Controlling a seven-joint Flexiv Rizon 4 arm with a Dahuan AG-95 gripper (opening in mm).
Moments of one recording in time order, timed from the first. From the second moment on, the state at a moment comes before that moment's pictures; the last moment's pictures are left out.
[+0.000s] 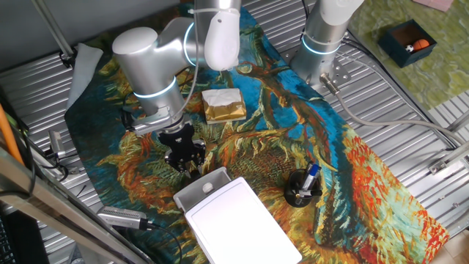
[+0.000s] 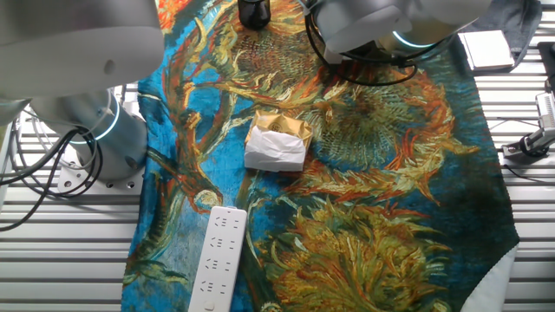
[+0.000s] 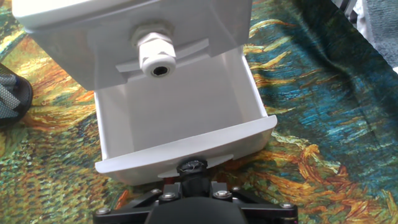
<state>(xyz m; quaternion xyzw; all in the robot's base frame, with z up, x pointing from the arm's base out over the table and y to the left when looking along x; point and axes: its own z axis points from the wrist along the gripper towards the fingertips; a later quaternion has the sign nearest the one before) 0.557 0.190 0.067 -0.63 0.74 0.17 0.12</state>
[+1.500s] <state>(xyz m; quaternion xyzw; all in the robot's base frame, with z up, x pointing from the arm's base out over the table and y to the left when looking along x) 0.557 0.201 0.068 -0.63 0.75 0.18 0.12</state>
